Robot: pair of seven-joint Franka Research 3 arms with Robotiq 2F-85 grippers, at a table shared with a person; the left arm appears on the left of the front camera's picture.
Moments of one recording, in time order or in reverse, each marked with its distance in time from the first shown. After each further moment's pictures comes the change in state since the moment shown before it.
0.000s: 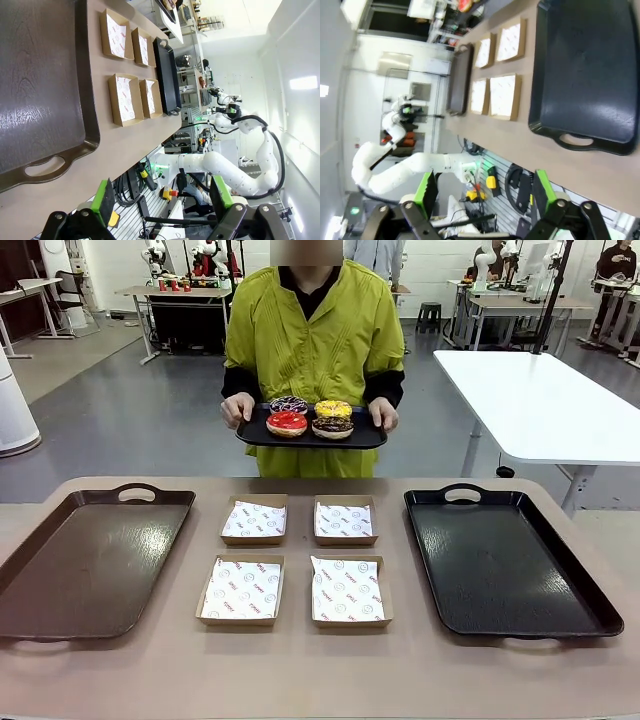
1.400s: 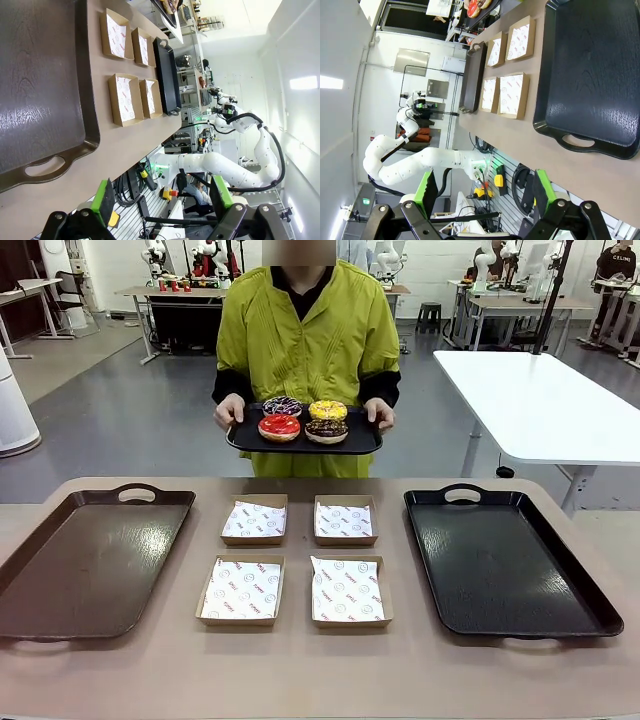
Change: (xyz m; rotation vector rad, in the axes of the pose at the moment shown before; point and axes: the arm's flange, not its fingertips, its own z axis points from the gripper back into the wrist) left arm 0.000 0.000 0.000 0.000 -0.001 0.000; right arm -0.007 -0.054 0.012 0.144 0.005 0.017
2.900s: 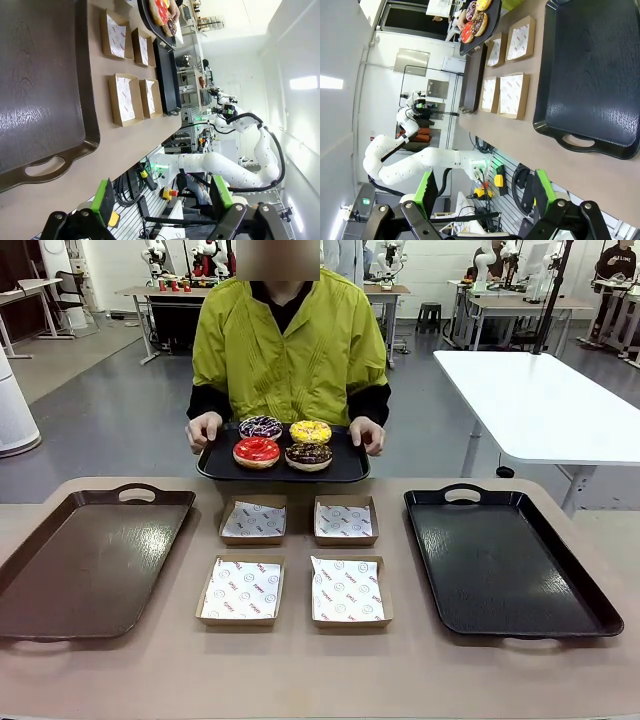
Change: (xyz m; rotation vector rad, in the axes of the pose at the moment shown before) left arm 0.000 0.000 0.000 0.000 0.000 0.000; right arm 0.000 0.000 0.000 0.000 0.000 0.000
